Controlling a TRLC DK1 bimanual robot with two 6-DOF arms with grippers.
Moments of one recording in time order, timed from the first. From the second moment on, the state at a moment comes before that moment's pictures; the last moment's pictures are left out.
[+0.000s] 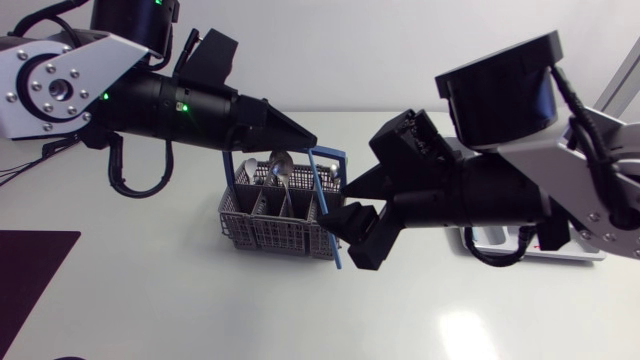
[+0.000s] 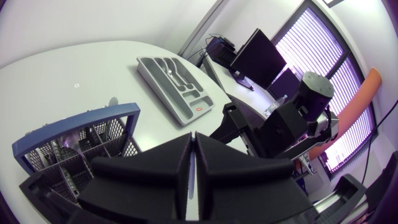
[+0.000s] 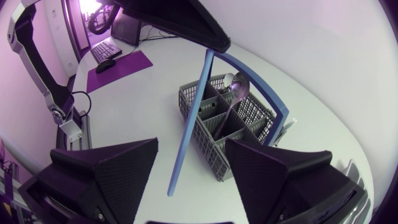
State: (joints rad) left arm -0.45 1.43 1.18 -0.37 0.77 -0.18; right arm 0.72 1.21 0.90 -0.33 -0.23 -0.14
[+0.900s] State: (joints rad) left arm -0.44 1.45 1.20 -0.38 0.79 -0.18; right arm 0.75 1.29 0.91 -0.30 -0.25 -0.14
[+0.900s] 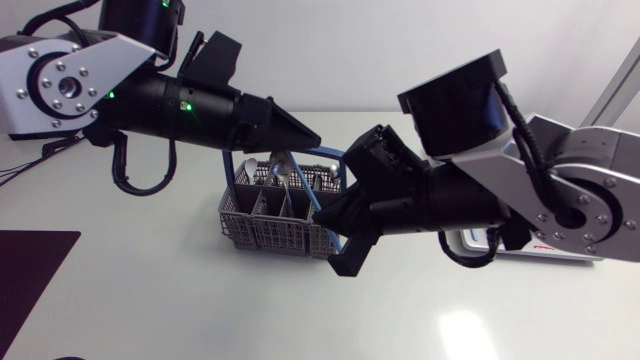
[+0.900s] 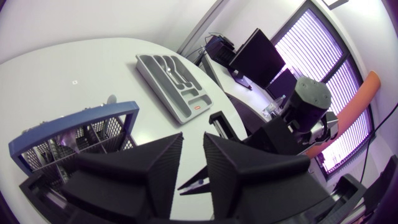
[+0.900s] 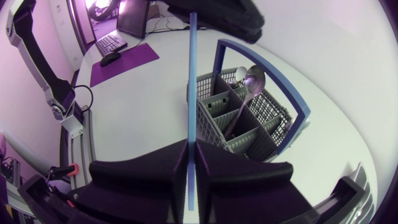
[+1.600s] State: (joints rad) left arm -0.07 1.28 1.22 -0.48 0.75 -0.01; right arm 0.02 1.28 0.87 -0.39 -0.29 -0.21
